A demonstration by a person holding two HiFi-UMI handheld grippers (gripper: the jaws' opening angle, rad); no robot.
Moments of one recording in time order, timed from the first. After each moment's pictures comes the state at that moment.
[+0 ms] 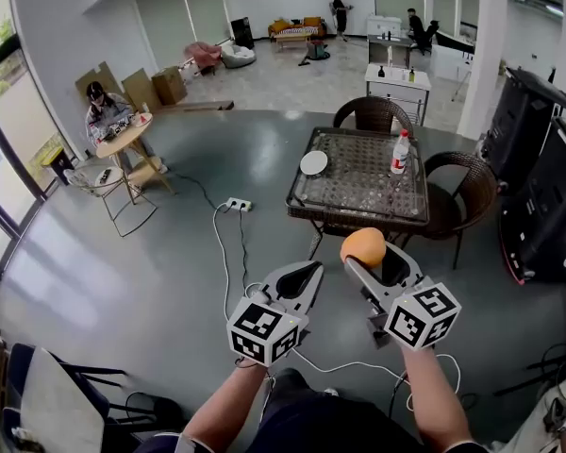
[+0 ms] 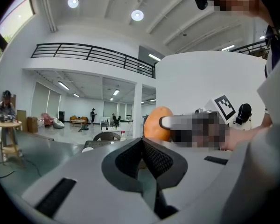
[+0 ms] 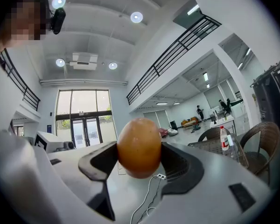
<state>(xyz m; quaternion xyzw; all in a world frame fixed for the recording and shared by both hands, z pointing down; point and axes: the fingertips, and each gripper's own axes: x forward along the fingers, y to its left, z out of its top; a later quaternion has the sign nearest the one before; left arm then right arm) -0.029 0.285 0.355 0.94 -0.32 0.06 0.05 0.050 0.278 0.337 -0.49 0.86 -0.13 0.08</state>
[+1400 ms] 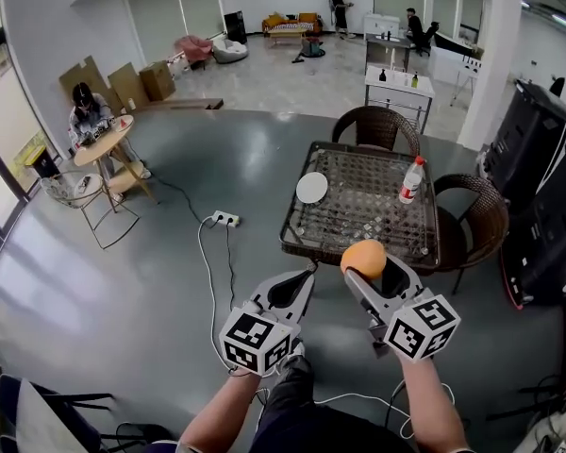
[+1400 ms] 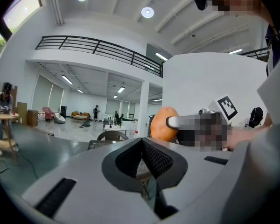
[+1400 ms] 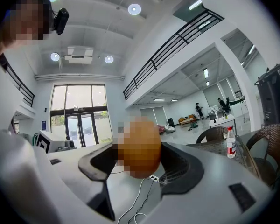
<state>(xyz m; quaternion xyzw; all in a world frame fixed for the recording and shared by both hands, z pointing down) -0.029 0.101 0.386 0.94 -0.33 0.06 0.08 0.065 0.102 0.365 -0.50 0.85 -0.13 0.05</state>
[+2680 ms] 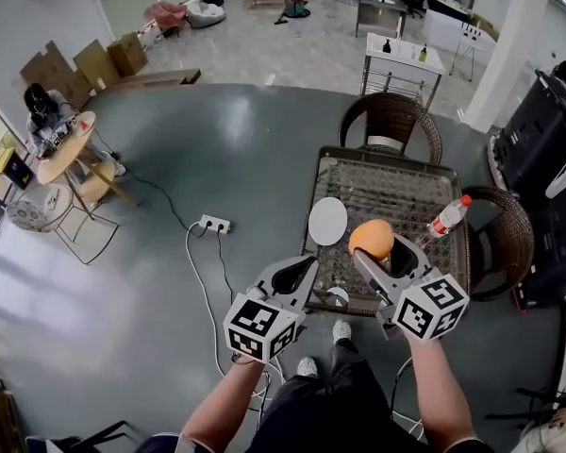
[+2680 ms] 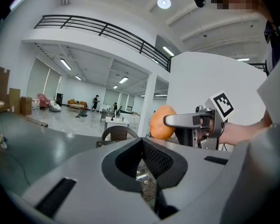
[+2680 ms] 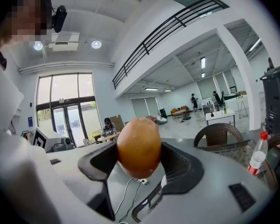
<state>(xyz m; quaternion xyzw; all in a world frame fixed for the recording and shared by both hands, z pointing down) -0.047 -0.204 0.426 0.94 -0.29 0.08 0.14 0.055 -0.208 0.402 -0.53 0.83 -0.18 -0.01</state>
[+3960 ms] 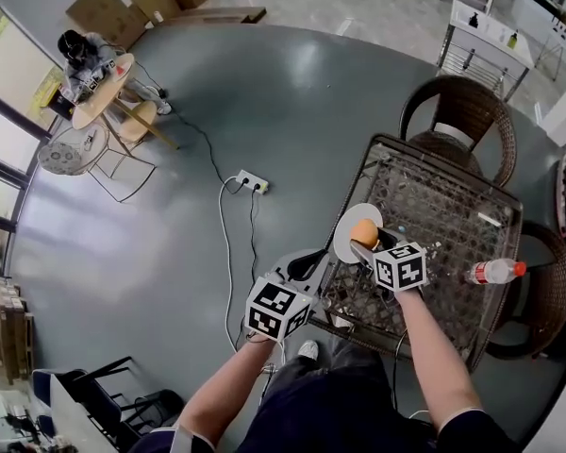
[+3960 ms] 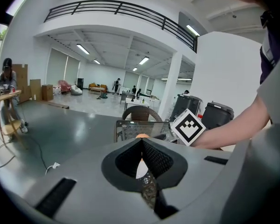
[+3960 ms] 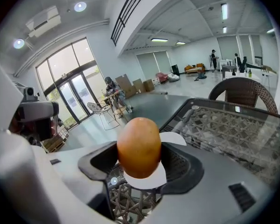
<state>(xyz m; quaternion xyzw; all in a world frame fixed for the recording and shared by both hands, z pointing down) -0.016 -0.331 0.554 0.88 -0.39 0.19 0.21 0.065 -0.387 0.676 -0.39 0.84 -0.32 -0.22</state>
